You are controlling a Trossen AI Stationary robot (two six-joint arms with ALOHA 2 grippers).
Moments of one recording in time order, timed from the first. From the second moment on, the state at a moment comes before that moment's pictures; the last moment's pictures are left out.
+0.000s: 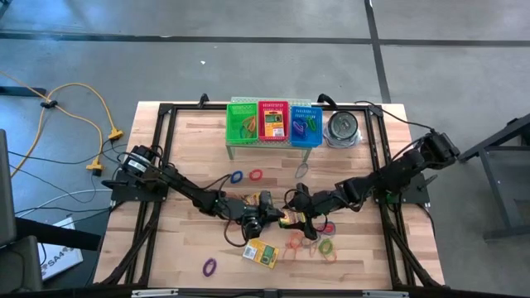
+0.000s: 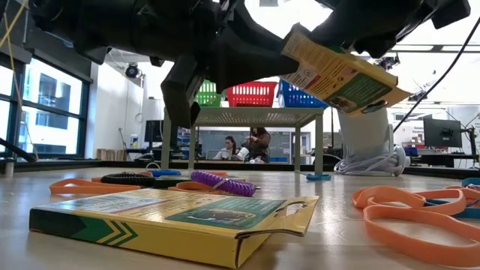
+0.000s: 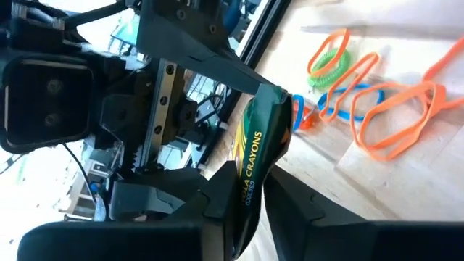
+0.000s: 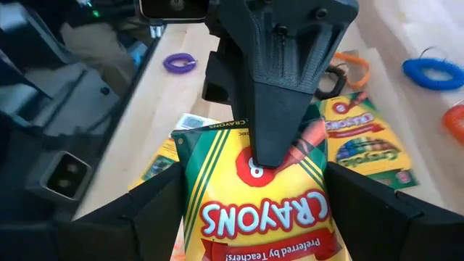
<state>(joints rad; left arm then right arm) -0.37 1.87 0.88 0.86 -0.31 1.00 0.38 1.51 0.75 0.25 0.11 0.33</state>
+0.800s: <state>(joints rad) -0.37 1.87 0.88 0.84 -0.32 0.94 0.37 1.51 0.75 0.24 0.15 0.34</state>
